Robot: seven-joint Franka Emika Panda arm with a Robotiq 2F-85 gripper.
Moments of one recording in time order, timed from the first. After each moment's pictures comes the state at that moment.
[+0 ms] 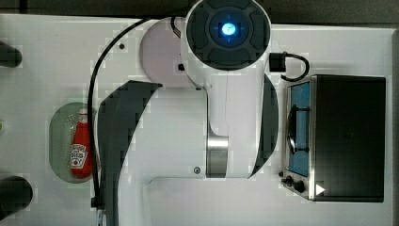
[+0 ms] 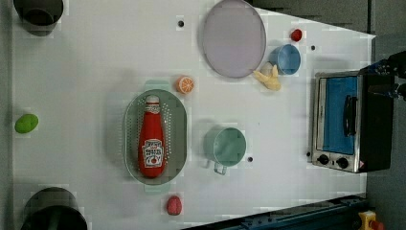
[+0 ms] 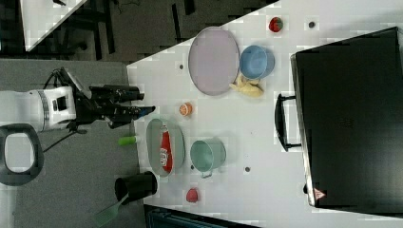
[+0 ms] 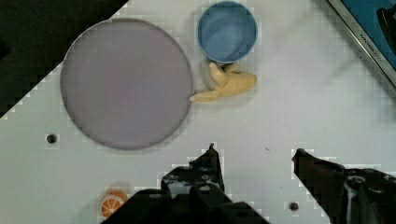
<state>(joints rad) -0.03 0.03 0.02 -1.74 -0.02 0.21 -0.05</state>
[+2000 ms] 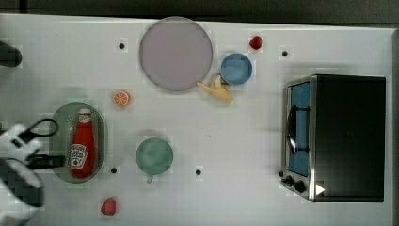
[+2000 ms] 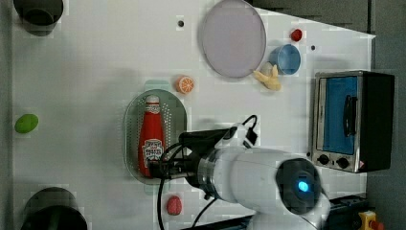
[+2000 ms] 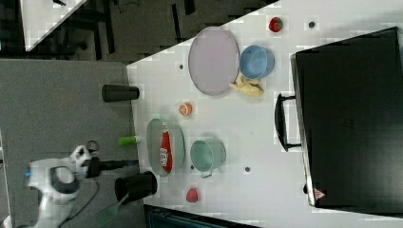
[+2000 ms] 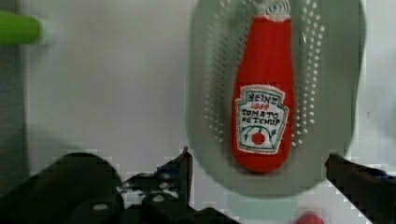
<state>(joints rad) 0.05 0.28 0.77 -2.06 -0.10 0.68 0.05</state>
